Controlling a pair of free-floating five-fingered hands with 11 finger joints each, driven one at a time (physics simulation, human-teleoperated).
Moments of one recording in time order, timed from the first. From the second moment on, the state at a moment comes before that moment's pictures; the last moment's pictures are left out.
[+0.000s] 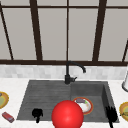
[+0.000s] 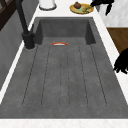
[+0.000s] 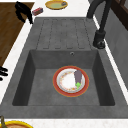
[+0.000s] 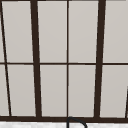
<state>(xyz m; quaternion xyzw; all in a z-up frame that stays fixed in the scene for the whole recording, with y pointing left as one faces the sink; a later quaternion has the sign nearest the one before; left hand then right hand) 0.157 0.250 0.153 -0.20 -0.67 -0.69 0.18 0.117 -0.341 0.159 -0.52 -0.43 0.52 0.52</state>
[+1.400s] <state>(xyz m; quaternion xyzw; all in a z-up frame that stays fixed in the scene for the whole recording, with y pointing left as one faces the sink) 0.157 0.250 0.153 -0.20 -0.67 -0.69 0.18 0.138 -0.235 0.131 -0.48 -0.41 0.55 0.54</state>
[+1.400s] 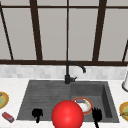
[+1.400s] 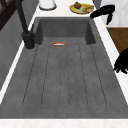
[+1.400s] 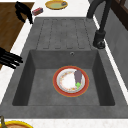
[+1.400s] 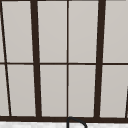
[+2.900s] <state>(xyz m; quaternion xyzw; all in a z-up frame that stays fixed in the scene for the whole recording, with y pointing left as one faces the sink) 0.230 0.379 0.118 -0.22 -0.66 -0.69 0.20 0.139 -0.231 0.131 -0.48 -0.43 0.55 0.54</state>
